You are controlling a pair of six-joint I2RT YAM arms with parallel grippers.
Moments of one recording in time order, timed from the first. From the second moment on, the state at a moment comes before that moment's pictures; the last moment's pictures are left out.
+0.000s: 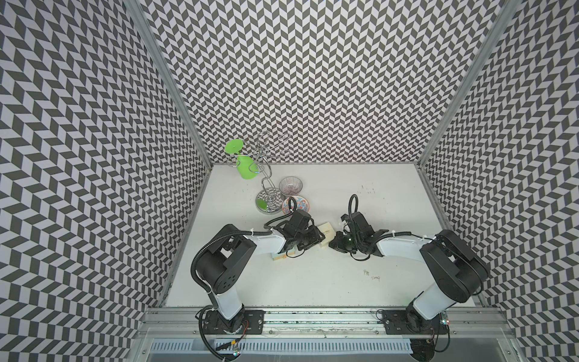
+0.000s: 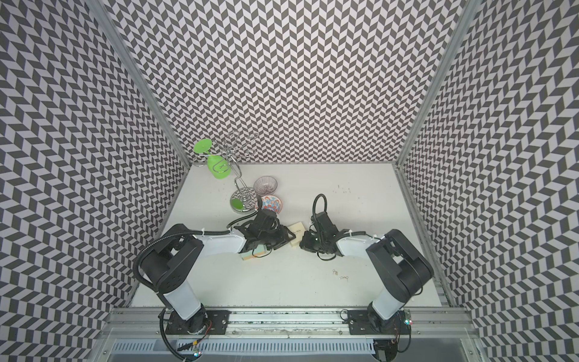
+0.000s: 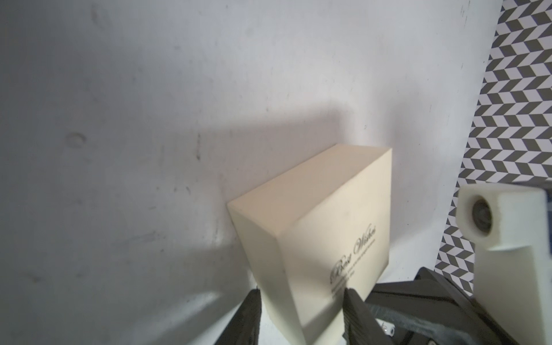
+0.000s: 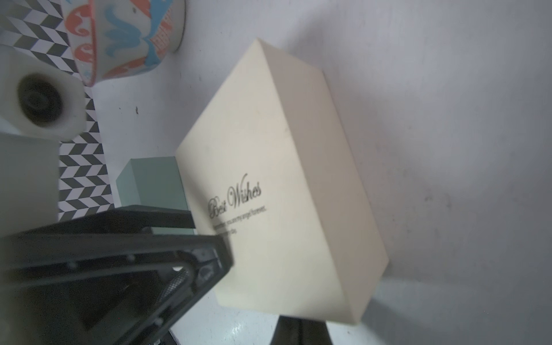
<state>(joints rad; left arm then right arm) -0.70 1.74 0.83 0.09 0.29 -1.05 0.60 1.63 0.70 0.01 -0.38 0.81</state>
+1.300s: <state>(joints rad) -0.70 1.75 0.83 0.13 0.29 -1.09 0.62 1.49 0.55 -0.03 -0.40 0.87</state>
